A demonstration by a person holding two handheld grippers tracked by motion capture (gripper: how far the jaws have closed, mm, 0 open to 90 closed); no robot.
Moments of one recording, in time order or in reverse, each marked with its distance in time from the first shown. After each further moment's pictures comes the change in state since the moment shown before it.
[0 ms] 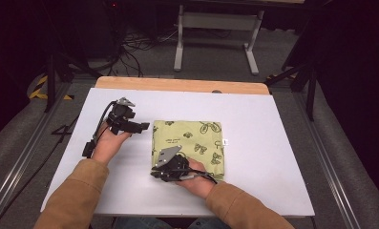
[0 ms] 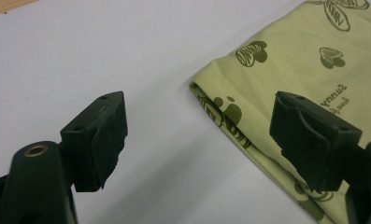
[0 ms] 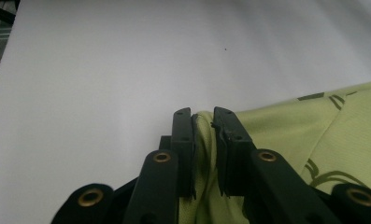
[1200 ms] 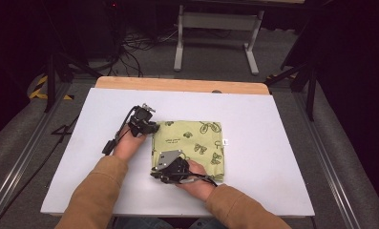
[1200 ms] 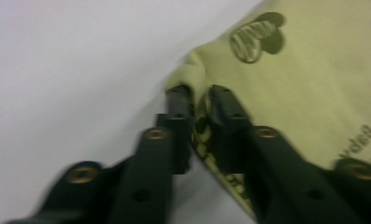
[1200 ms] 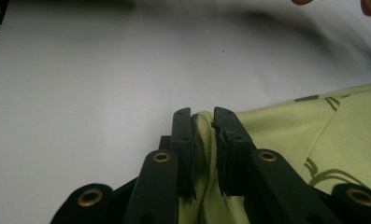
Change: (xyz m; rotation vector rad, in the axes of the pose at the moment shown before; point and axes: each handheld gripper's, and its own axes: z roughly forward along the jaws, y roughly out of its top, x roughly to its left) left arm -0.024 0.004 0.068 0.118 0.015 0.026; right arm 0.008 -0.003 0.000 -0.015 -0.047 -0.025
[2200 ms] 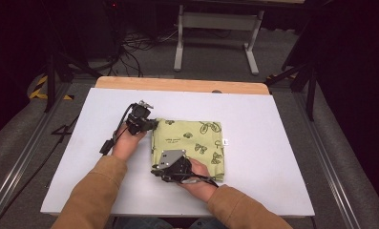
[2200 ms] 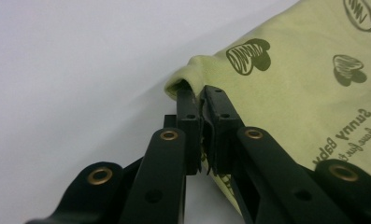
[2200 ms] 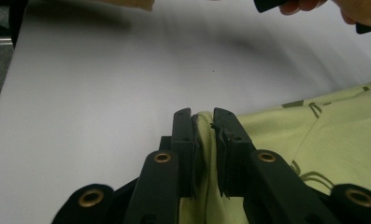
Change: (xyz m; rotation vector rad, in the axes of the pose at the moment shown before) left arm 0.000 0.007 -0.021 -0.057 -0.001 -0.047; right arm 0.004 0.009 -0.018 -0.046 -0.044 -0.011
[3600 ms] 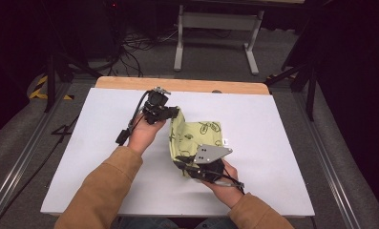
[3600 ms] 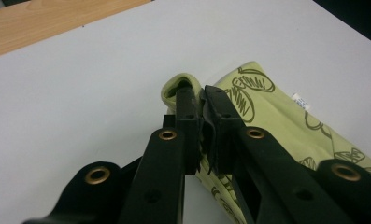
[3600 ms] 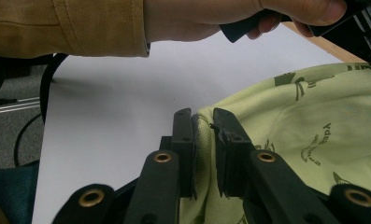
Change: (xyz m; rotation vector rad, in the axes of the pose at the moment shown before) left arm -0.057 0.064 -0.019 -0.108 -0.111 -0.006; right arm -0.005 -0.023 -0.092 -0.216 -0.105 0.138
